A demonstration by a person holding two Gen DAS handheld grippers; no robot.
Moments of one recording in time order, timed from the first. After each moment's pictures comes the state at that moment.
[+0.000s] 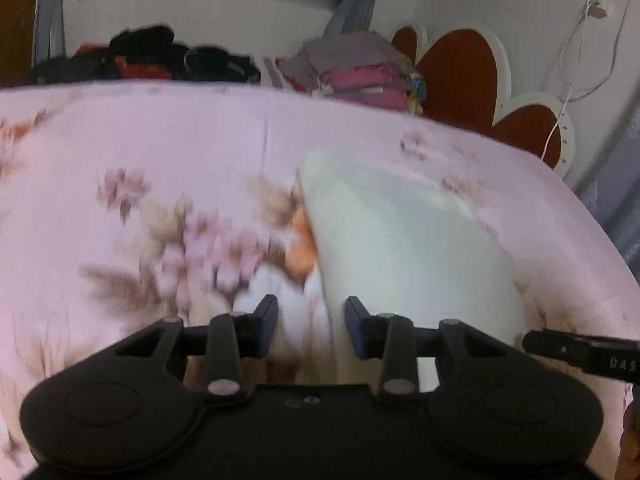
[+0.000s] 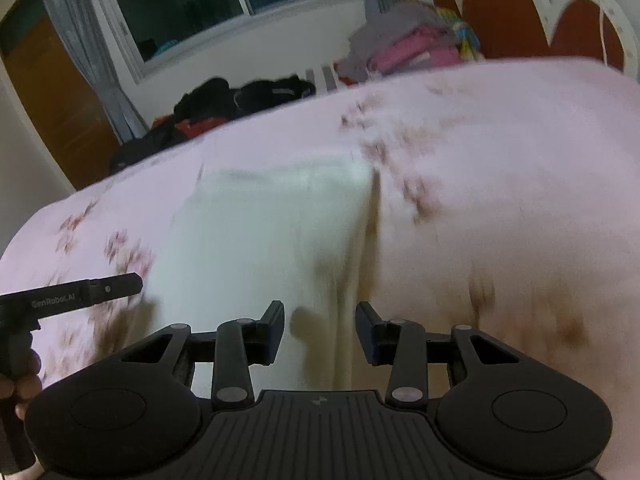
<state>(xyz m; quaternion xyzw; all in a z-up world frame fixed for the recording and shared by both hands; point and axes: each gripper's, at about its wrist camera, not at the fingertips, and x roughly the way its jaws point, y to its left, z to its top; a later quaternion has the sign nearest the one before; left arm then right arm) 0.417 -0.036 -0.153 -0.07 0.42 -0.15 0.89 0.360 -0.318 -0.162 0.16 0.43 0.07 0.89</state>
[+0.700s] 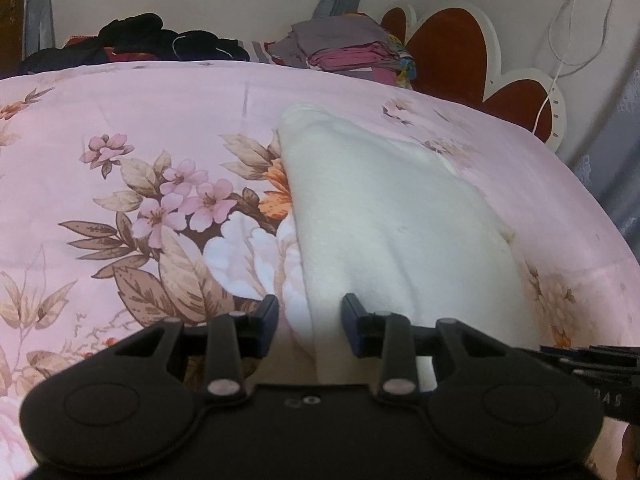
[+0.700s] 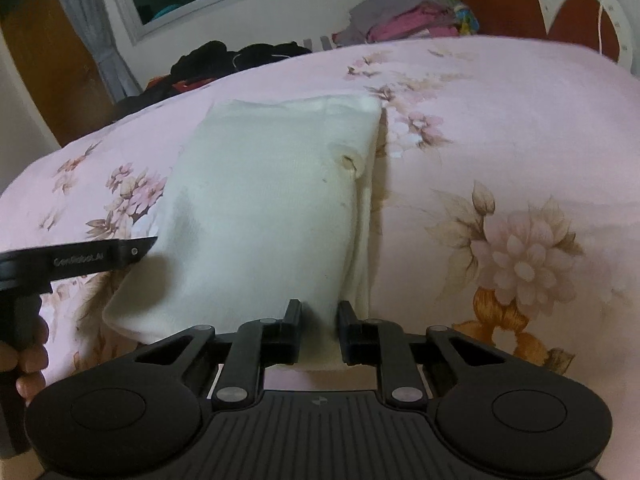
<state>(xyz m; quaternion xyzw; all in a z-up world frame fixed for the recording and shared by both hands) 0.395 -0.051 -0.167 -0.05 0.42 -0.16 0.89 0.324 -0.287 -0.172 0.13 0.46 0.05 0.88</state>
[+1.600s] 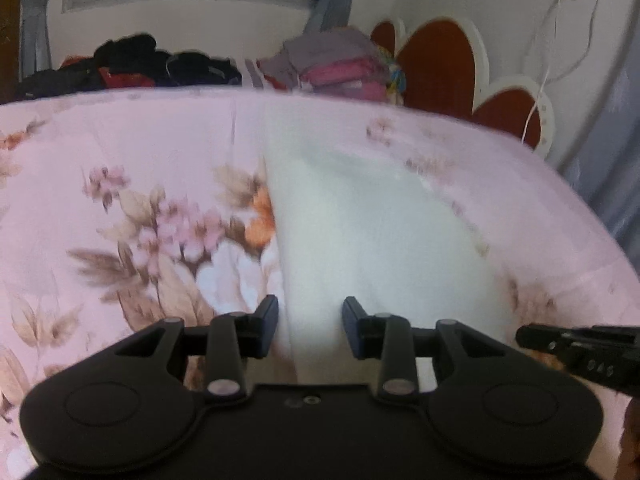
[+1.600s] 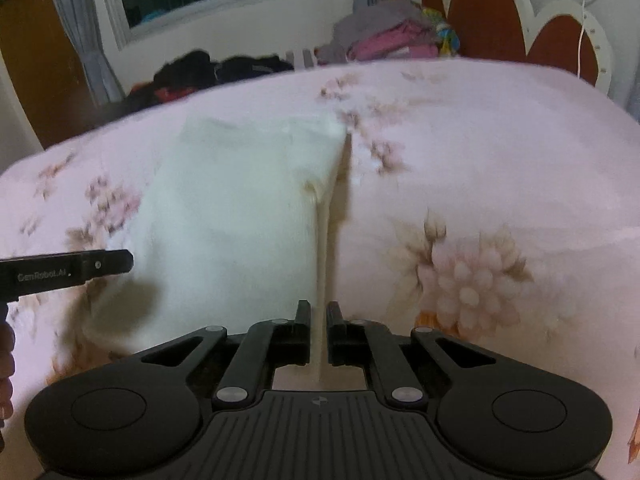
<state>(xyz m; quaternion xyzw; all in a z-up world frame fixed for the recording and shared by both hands) 0.387 -0.054 -0.135 -0.05 0.39 -0.17 0.90 0.322 -0.300 -0.145 0.09 0.43 0.02 0.90</state>
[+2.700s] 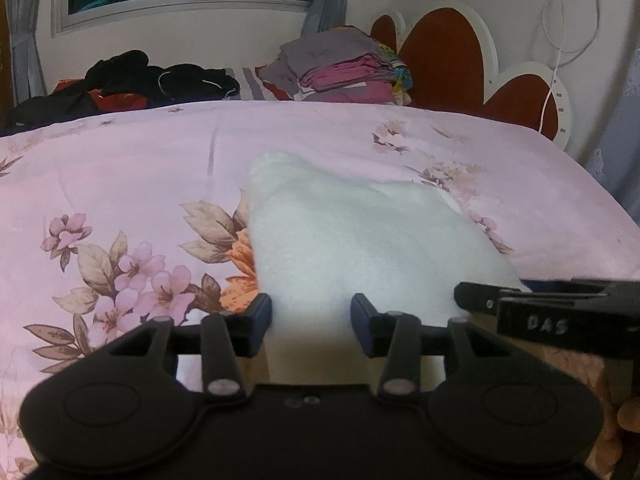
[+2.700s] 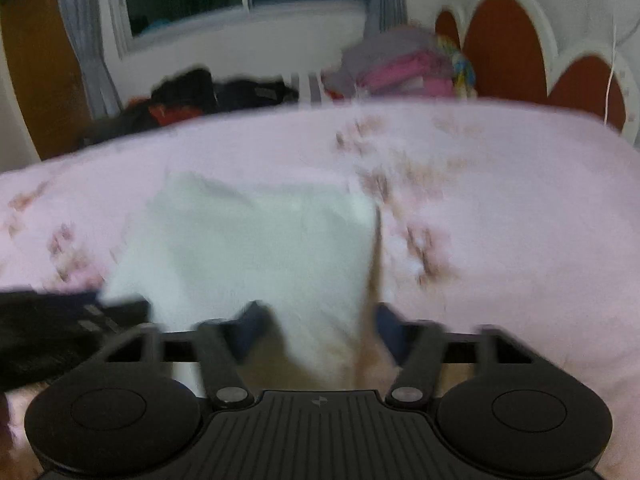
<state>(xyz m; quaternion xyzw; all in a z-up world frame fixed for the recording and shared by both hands) 0.445 -0.095 -0.160 0.00 0.39 -0.16 0.91 0.433 -0.301 -0.185 0.10 0.42 0.03 0.90</state>
